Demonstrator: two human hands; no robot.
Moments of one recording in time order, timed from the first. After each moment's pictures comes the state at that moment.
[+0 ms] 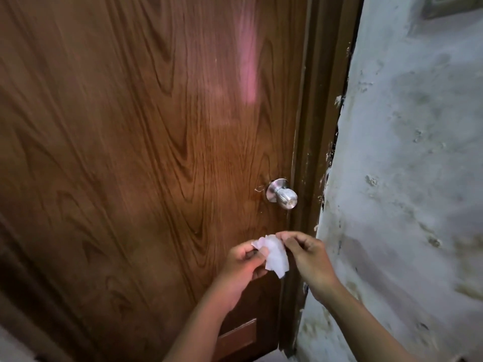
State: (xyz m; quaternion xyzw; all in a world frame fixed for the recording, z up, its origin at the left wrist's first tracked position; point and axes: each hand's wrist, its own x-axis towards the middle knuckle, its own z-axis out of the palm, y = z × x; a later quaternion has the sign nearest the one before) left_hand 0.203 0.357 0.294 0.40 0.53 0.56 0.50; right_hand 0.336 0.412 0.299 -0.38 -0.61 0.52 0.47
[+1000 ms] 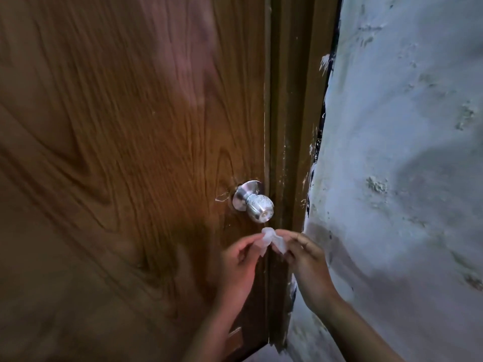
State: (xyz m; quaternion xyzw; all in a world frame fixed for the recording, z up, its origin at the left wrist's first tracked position) left_hand 0.232 0.485 0.254 0.48 0.58 0.58 0.32; right_hand 0.351 0.518 0.255 -0.39 -0.49 0.58 0.52
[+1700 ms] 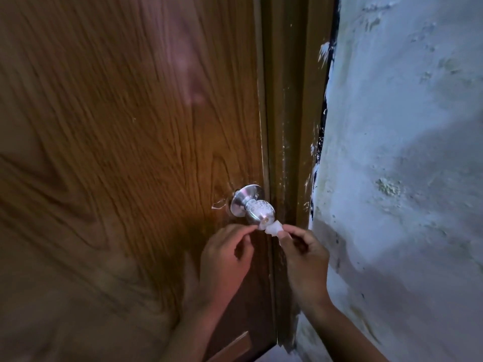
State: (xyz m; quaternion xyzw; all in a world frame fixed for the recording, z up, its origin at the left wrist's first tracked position) left_hand 0.199 0.512 0.258 0.68 0.59 0.43 -0.09; right_hand 0.327 0.538 0.245 -0.47 -0.46 0.45 0.60
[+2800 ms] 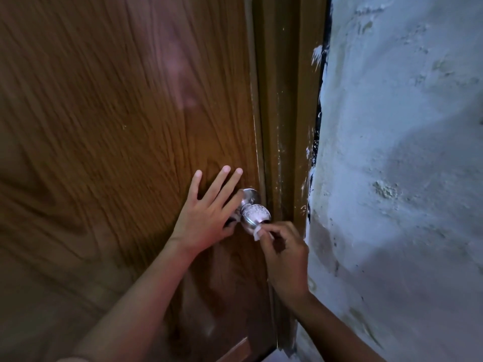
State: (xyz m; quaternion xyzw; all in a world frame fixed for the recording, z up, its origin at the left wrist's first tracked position) left_hand 0.141 0.577 0.300 0.71 0.45 0.07 -0.53; right_hand 0.307 0.553 0.239 -0.43 -0.60 0.28 0.61
